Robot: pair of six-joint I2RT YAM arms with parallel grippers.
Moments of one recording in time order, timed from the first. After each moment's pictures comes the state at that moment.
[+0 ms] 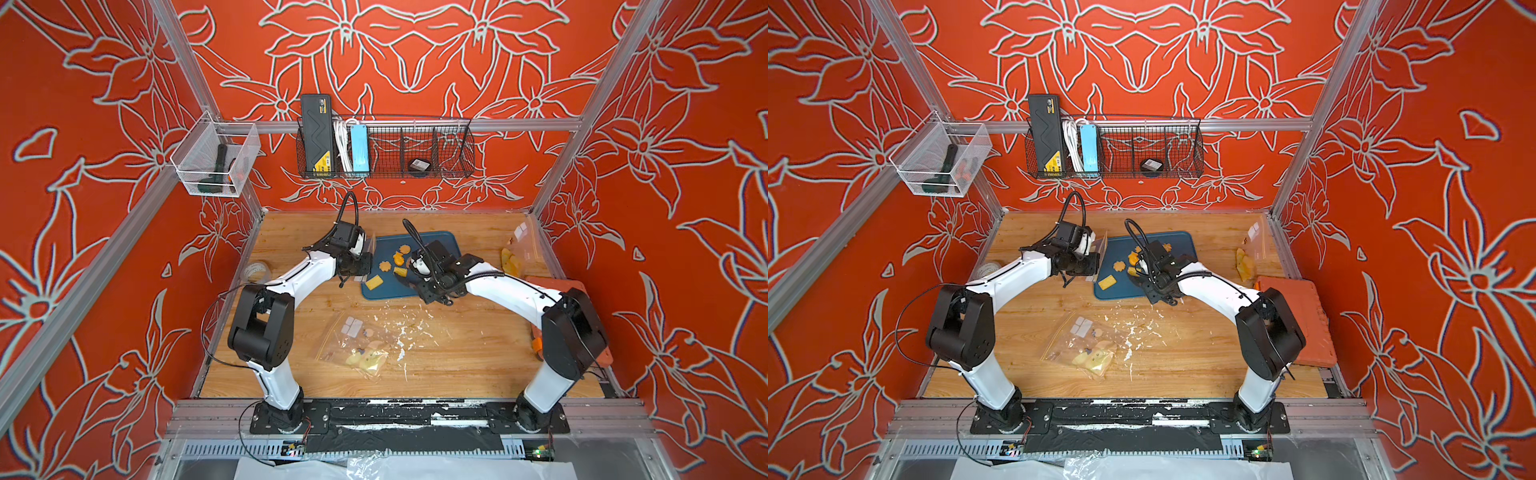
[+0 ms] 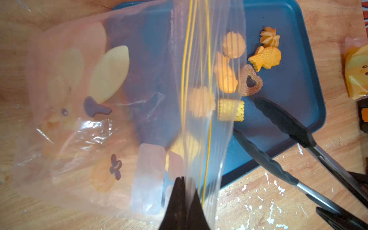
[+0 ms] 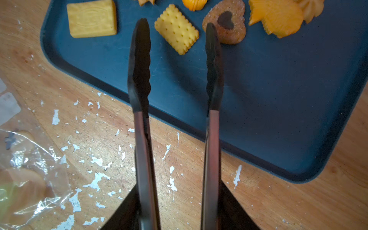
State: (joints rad) left arm -0.29 1.74 1.28 -0.50 0.20 -0.30; right arm 0.68 1.71 1.26 -0.71 0.05 0.07
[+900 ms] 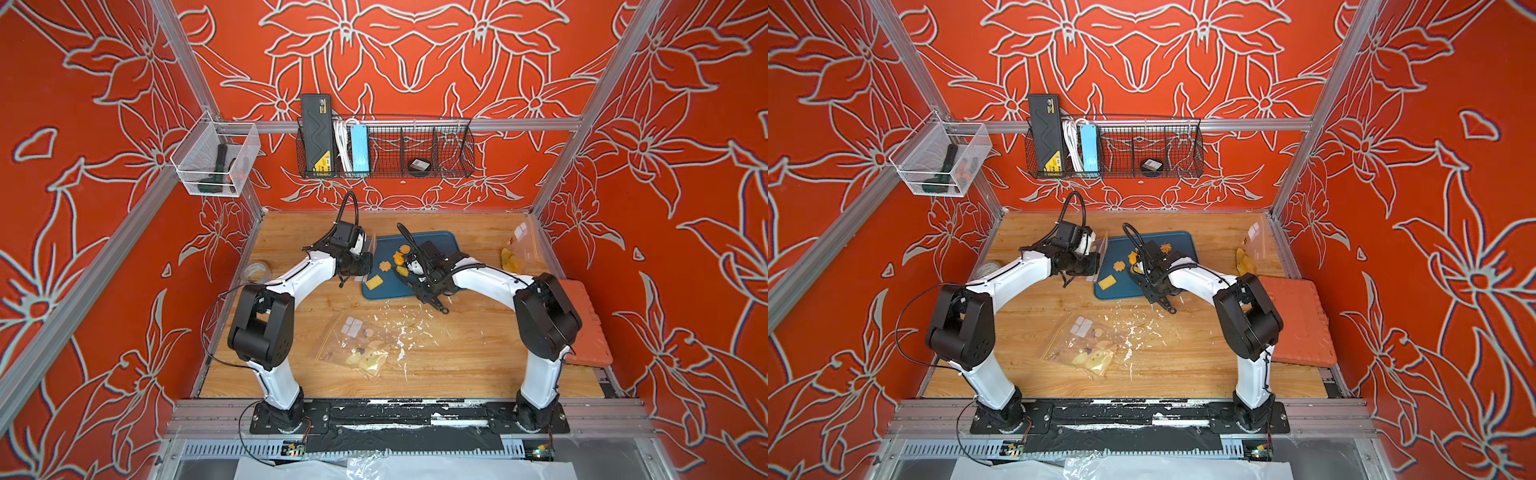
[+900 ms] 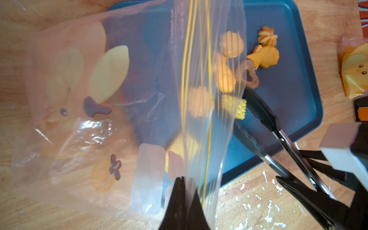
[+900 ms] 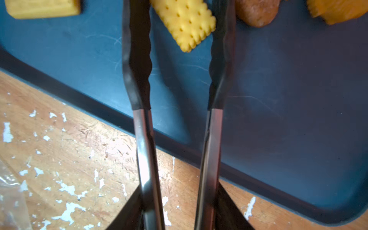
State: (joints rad) left arm -0.29 1.74 1.28 -0.50 0.21 -0.30; right arm 0.65 1.88 1.34 -0.70 0.01 0.03
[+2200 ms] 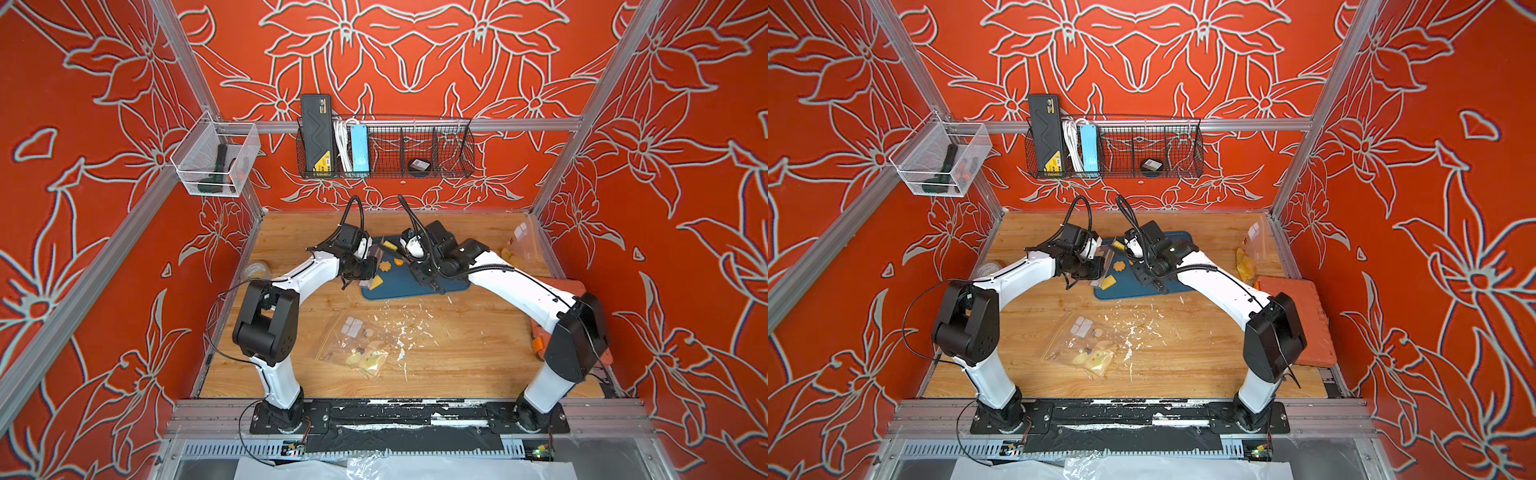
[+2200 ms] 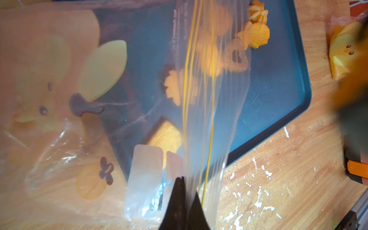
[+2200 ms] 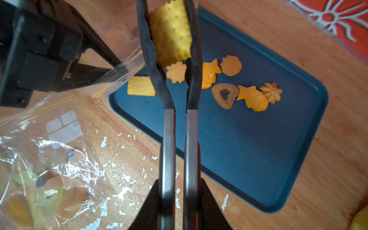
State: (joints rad) left arm -0.31 1.78 1.28 -0.52 0.30 -0.29; right arm 0.71 1.72 1.50 -0.77 0.02 -0.04
